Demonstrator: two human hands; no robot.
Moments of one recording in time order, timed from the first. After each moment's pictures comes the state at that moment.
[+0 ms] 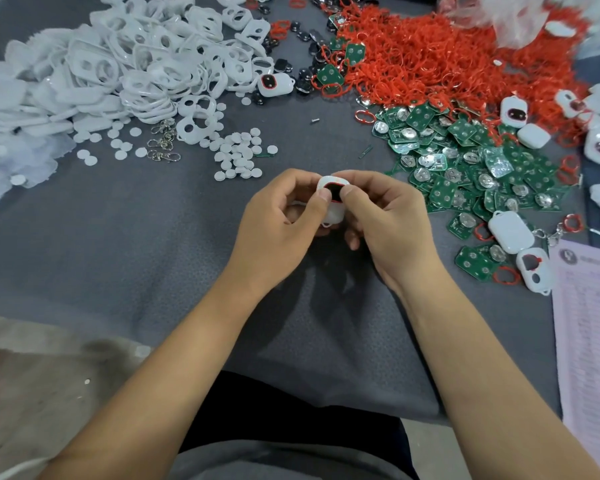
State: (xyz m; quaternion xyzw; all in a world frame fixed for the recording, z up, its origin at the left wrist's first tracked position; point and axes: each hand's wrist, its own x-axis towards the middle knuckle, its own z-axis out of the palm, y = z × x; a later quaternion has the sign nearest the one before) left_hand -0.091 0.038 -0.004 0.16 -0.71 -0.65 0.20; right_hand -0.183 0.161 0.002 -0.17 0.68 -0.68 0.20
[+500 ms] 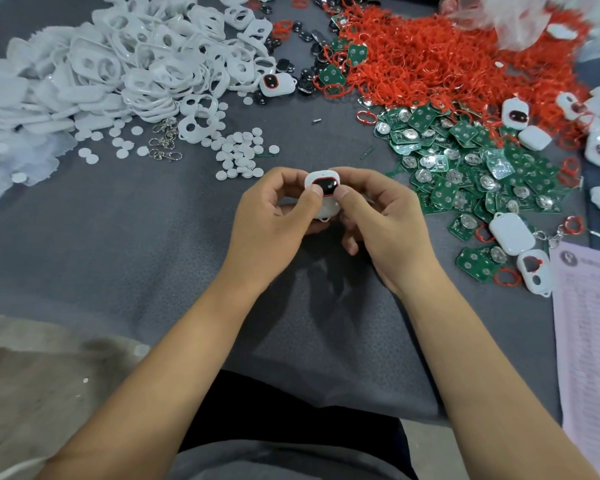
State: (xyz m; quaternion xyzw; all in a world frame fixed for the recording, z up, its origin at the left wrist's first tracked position) left_hand -0.091 0.035 -0.005 0.20 -0.64 -0.71 0.21; right_hand -0.181 0.163 0.004 -0.20 0.67 -0.67 0.22
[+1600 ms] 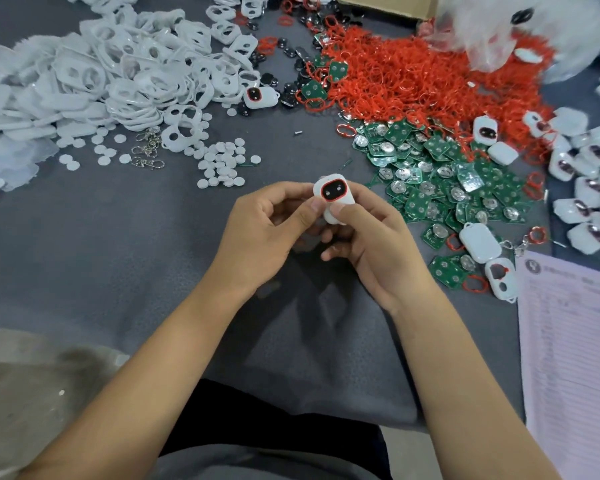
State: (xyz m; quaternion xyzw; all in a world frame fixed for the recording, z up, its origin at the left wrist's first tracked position) left_hand -0.097 0.043 0.001 0.15 -0.69 -0.68 0.20; right_hand -0.183 0.179 0.014 -0.15 0.56 -0.74 0.35
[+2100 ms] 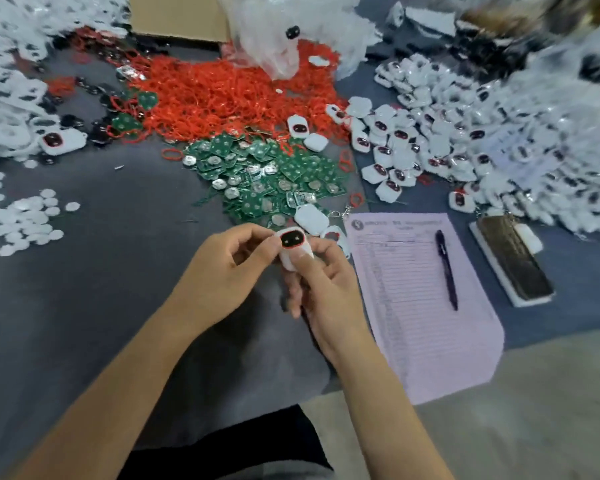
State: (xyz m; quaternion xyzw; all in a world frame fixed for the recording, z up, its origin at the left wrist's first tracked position) left_hand -0.137 0.140 0.011 -0.01 -0.80 -0.60 0.04; right_hand -0.144 0.301 0.007 0.00 0.58 -0.80 0.12
